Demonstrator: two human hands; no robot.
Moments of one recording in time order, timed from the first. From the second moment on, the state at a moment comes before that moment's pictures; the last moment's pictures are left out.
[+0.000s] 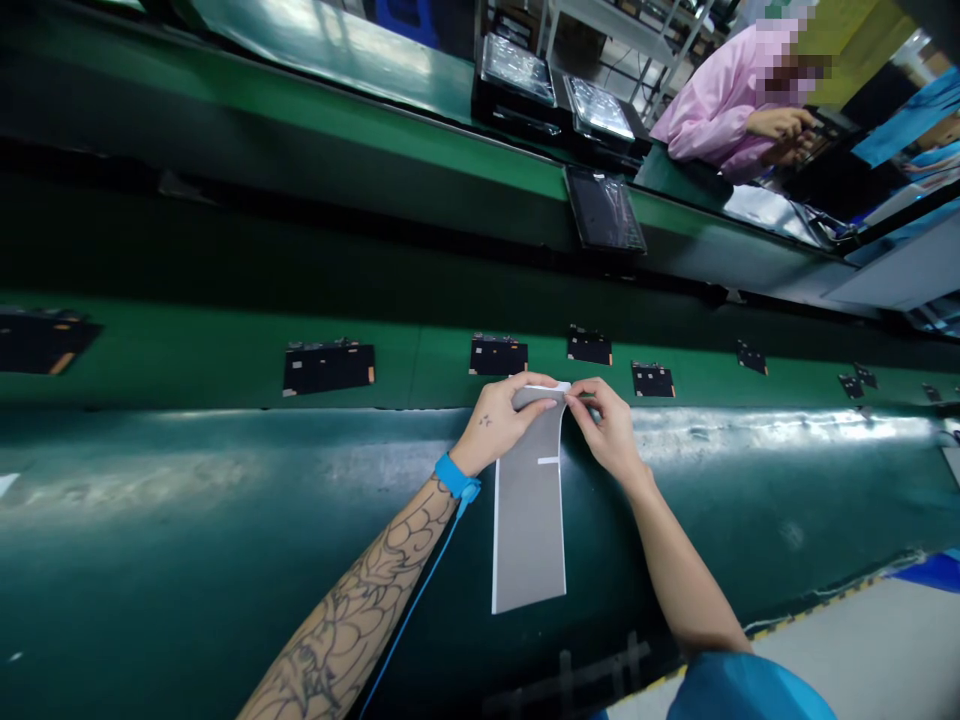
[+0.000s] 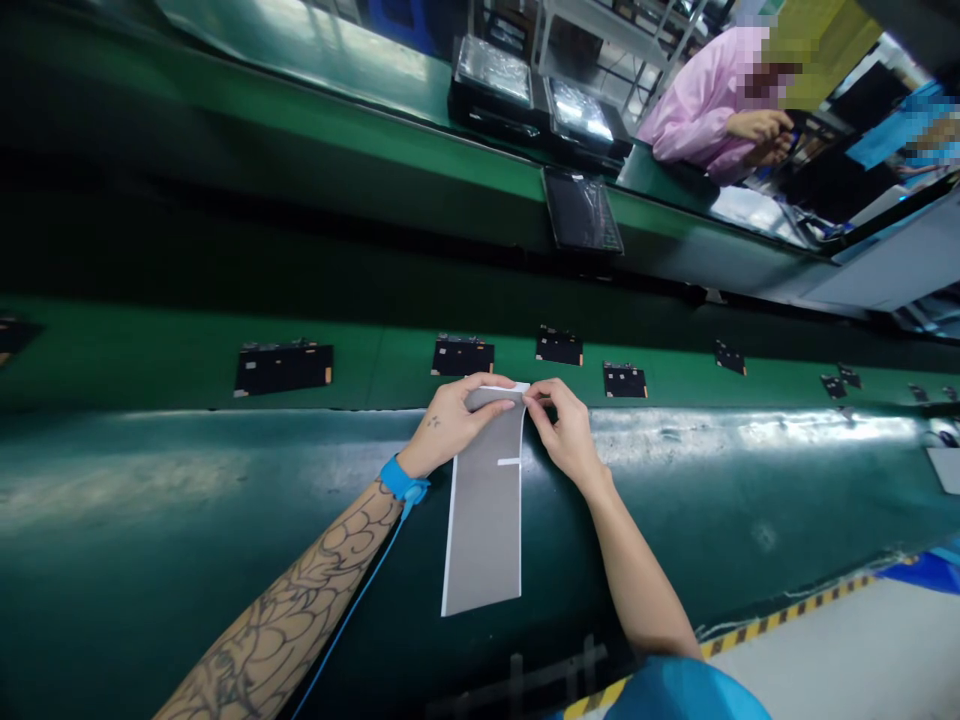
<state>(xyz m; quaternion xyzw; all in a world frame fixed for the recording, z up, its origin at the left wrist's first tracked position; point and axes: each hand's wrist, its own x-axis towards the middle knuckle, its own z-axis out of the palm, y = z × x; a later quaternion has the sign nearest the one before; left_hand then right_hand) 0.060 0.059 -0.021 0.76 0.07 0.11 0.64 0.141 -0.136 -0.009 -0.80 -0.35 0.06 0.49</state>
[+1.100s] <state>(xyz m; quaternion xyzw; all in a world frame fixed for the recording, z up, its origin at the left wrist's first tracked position) 0.061 0.064 -0.025 0.79 0.07 0.08 0.60 0.353 -0.197 -0.032 -0.89 -0.29 0.16 0.32</state>
